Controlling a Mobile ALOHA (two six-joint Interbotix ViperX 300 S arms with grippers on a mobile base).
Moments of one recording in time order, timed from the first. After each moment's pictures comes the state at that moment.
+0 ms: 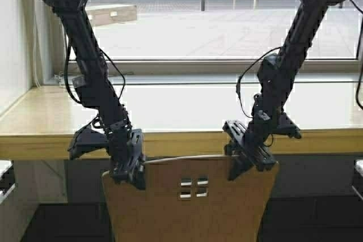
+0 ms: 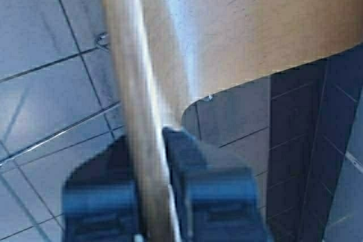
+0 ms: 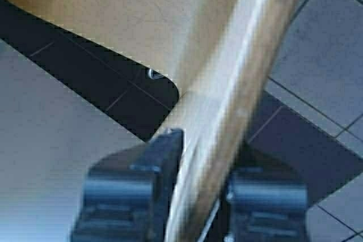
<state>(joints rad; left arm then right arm) -0.40 1.01 0.12 -0.76 -0.03 -1.03 0.31 1.04 0.04 1.14 0.20 0.14</state>
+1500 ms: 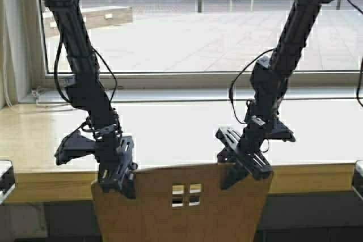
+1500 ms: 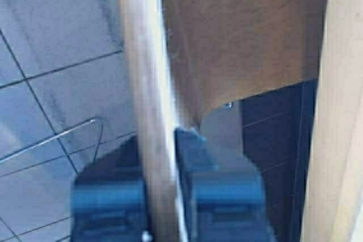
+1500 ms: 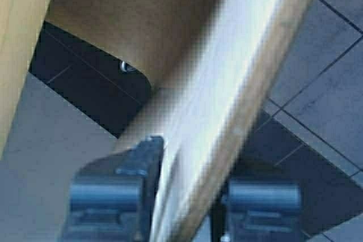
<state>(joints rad) -0.40 0.96 0.24 -0.76 -0.02 -1.03 0.36 1.02 0.11 1.02 0.20 0.17</state>
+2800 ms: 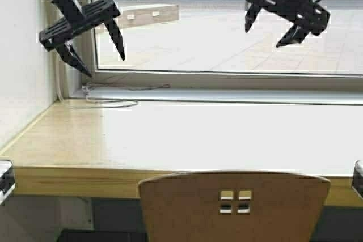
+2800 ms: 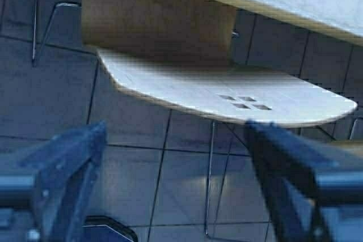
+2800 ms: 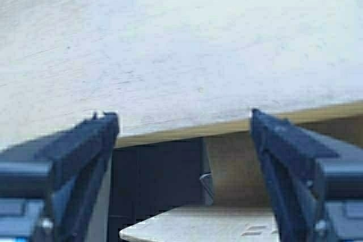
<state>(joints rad) -0.24 0.02 0.60 -0.64 0.46 0.07 0.34 -0.07 0.74 0.42 -0.07 0.06</state>
